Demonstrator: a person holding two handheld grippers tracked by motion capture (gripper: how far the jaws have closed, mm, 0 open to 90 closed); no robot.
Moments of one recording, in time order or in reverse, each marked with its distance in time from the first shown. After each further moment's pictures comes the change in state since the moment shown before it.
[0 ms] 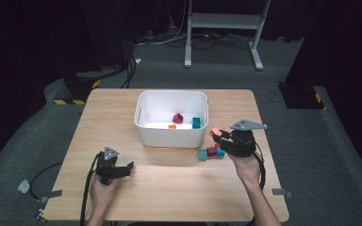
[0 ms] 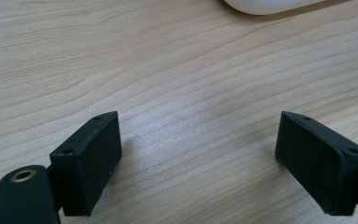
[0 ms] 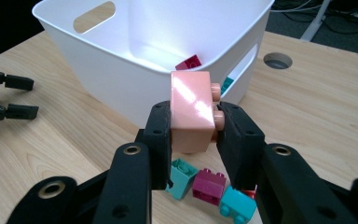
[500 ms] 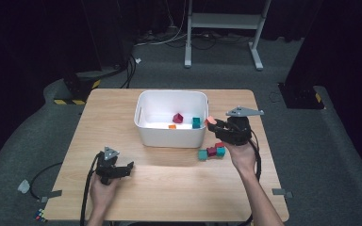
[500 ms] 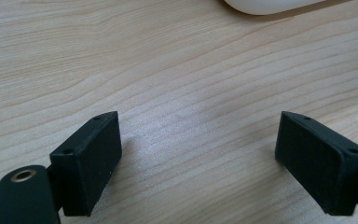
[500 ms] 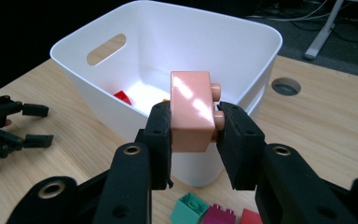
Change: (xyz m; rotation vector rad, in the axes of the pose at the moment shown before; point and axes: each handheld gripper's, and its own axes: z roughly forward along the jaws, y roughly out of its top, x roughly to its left) left arm 0.000 0.000 0.000 0.000 0.000 0.000; right arm 0.003 0.037 0.008 -0.024 0.033 0.015
